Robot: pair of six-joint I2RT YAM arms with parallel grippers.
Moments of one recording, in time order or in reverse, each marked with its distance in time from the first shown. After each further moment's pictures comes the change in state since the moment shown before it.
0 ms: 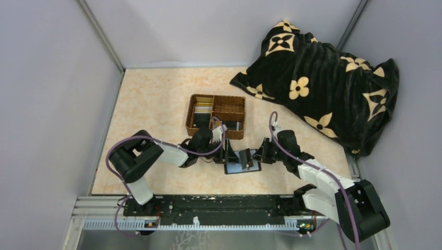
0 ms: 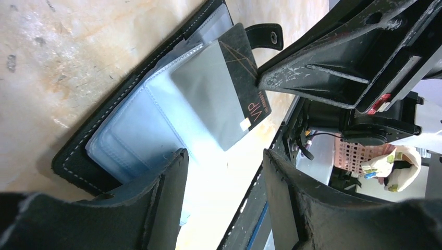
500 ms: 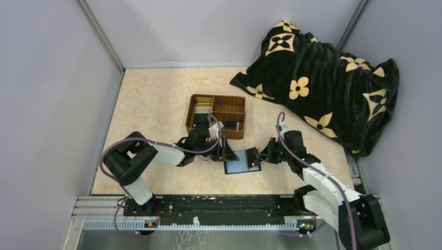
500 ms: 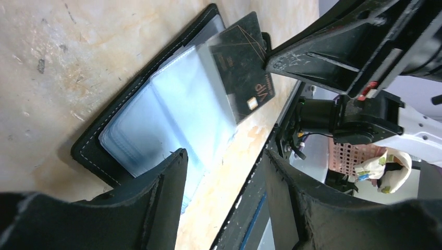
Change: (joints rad) left arm 0.034 -0.047 -0.014 -0.023 0.016 0.004; right arm -0.090 -0.115 0.000 -0.129 0.006 -0.056
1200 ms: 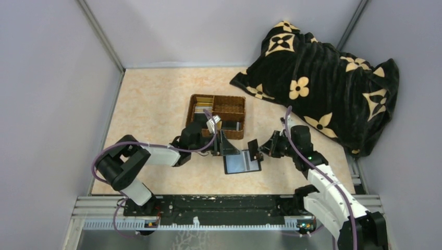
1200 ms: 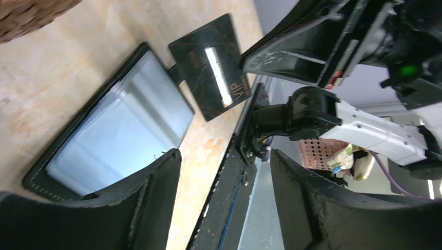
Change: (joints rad) left arm 0.035 -0.088 -0.021 0.120 0.072 -0.039; right arm -0.061 -0.127 0.099 -0.134 -0.056 -0.039
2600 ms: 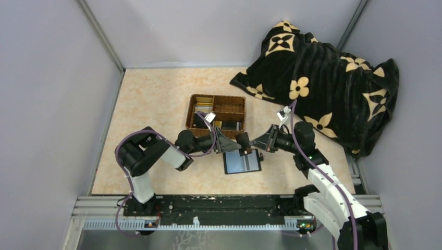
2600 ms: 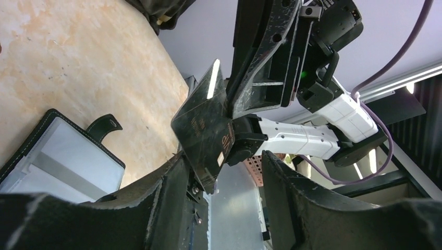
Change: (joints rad) left arm -0.007 0.221 -0.068 0.803 0.022 -0.311; right arm 0.000 -0.001 0.025 0.257 -0.292 0.200
